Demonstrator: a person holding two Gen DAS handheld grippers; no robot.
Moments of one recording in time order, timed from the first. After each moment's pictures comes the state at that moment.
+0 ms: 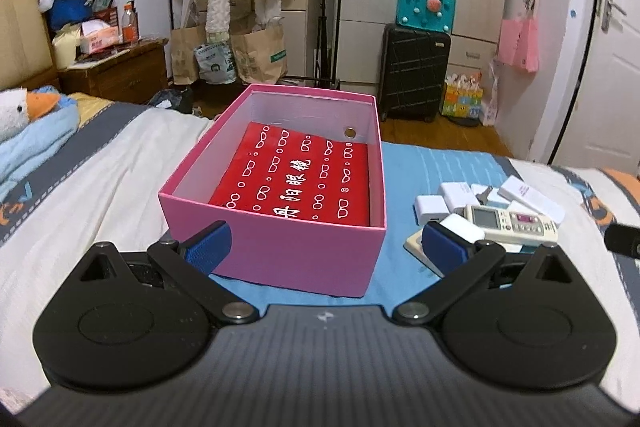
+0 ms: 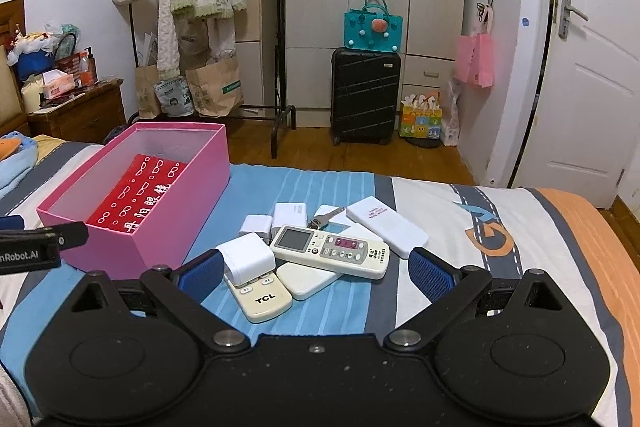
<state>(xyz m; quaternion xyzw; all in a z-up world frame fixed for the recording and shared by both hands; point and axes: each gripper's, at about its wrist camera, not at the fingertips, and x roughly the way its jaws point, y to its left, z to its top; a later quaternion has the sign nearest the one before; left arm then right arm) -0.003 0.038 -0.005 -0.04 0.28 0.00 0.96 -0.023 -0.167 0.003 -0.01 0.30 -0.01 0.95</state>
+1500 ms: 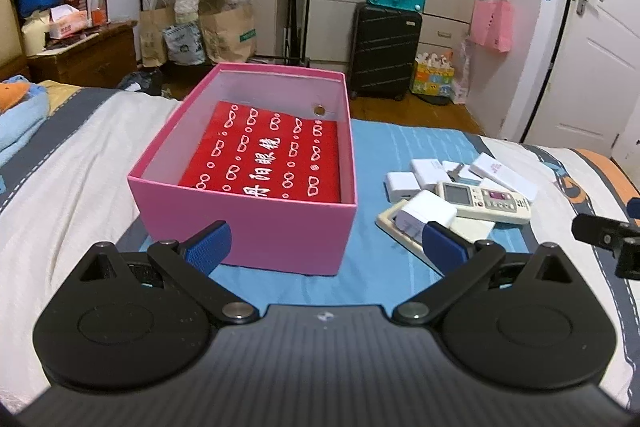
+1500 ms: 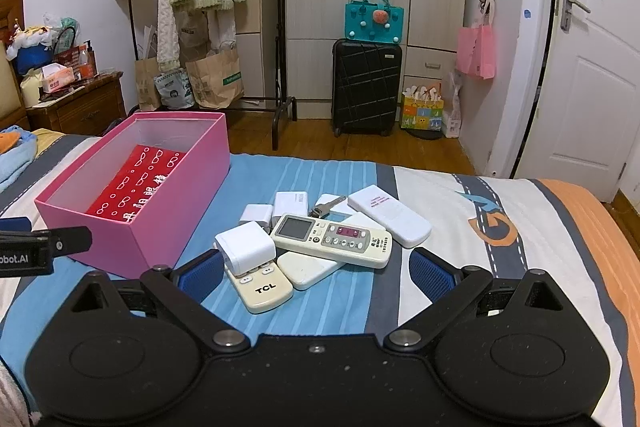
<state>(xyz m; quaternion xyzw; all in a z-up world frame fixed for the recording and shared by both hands) -0.002 0.034 -0.009 -0.04 0.31 -0.05 0.95 -0.021 -0.167 -0.005 -0.01 0.31 -0.01 0.95</state>
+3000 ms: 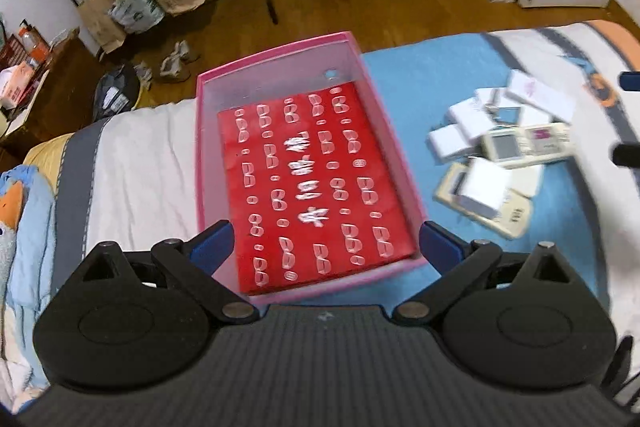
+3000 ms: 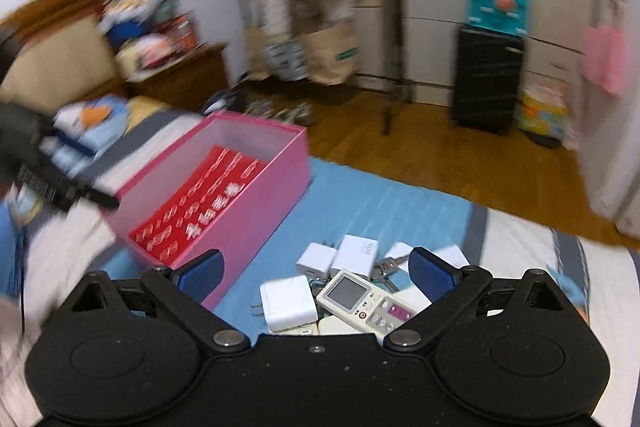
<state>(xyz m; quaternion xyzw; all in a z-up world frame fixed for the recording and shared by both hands) 0.155 0.047 0.069 0.14 0.50 -0.09 0.85 0.105 -0.207 0.029 -0.05 0.37 0.23 0.90</state>
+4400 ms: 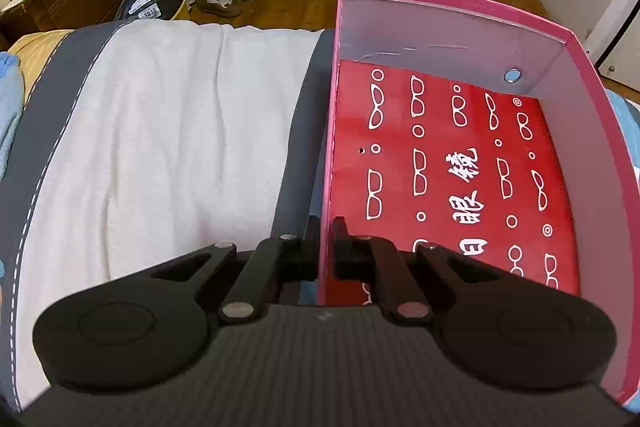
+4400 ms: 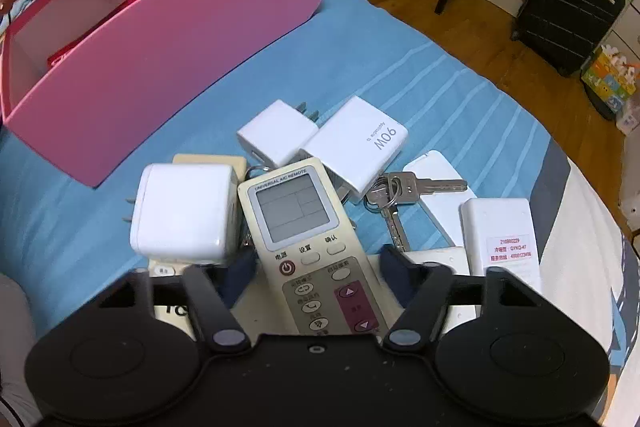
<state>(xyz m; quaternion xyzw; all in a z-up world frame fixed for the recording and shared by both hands) 0.281 0.180 -0.070 0.00 0.52 -0.01 0.85 0.206 -0.169 -0.098 -0.17 0.54 0.25 0.78</state>
